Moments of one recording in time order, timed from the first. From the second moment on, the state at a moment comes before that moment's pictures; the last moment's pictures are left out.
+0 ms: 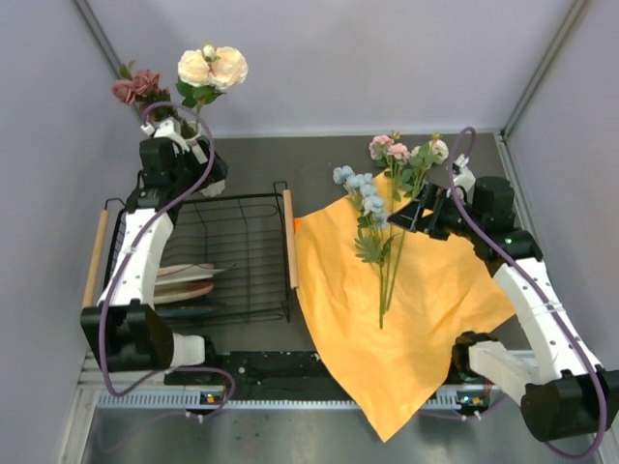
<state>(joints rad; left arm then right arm) 0.06 1.37 1.27 -0.38 0.14 -0.37 0.15 0.96 0.93 -0.46 -0.58 0.54</state>
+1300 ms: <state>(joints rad) -0.77 1.24 1.05 -0.05 0.50 -0.56 -0.03 1.79 1.19 -0.26 -0.31 0.61</state>
